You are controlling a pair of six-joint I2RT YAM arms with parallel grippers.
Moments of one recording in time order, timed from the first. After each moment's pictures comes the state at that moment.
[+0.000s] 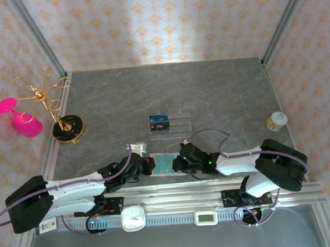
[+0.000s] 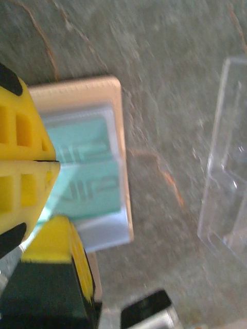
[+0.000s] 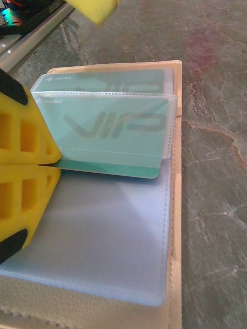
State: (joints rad) left arm -0.95 1.05 0.24 0.16 -0.15 -0.91; right arm 1.03 1.42 0.43 0.18 -0.09 1.09
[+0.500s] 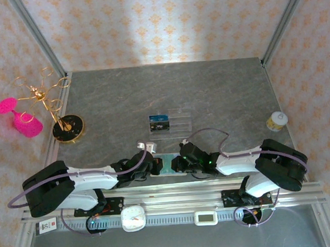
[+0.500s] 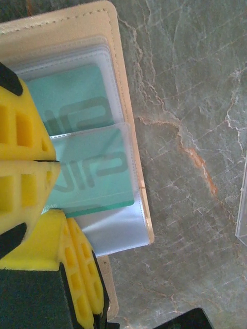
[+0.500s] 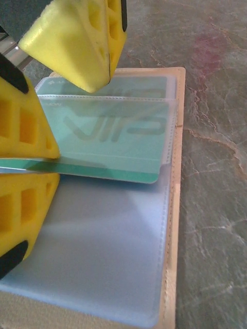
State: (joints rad) left arm -0.98 1.28 0.32 0.24 -0.10 -0.88; right arm 1.03 1.42 0.43 0.19 -0.10 1.05
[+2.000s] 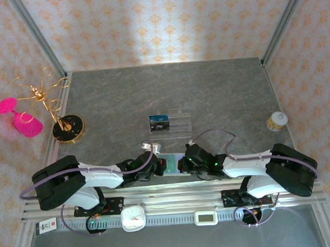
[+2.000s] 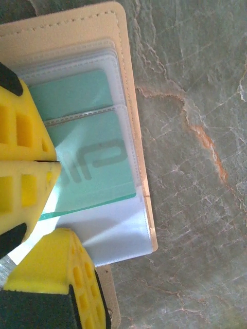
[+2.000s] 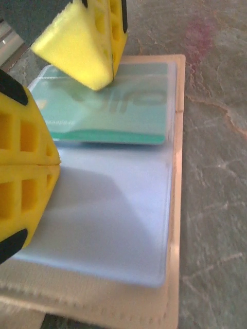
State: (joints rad) left arm -1.01 1.39 0.33 0.34 -0.11 -0.88; right arm 1.01 1.31 0.36 0.12 -0.05 1.06
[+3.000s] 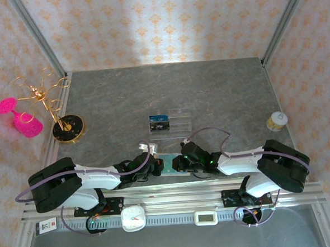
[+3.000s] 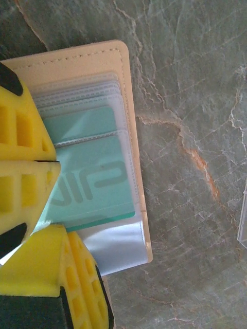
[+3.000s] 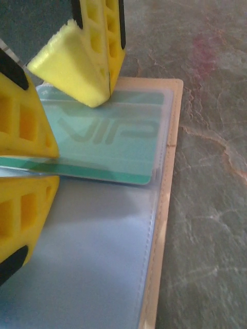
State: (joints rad) left arm -1.00 1.36 0.30 0.33 -0.14 -0.89; right arm 1.01 1.40 0.42 0.18 -0.11 1.03
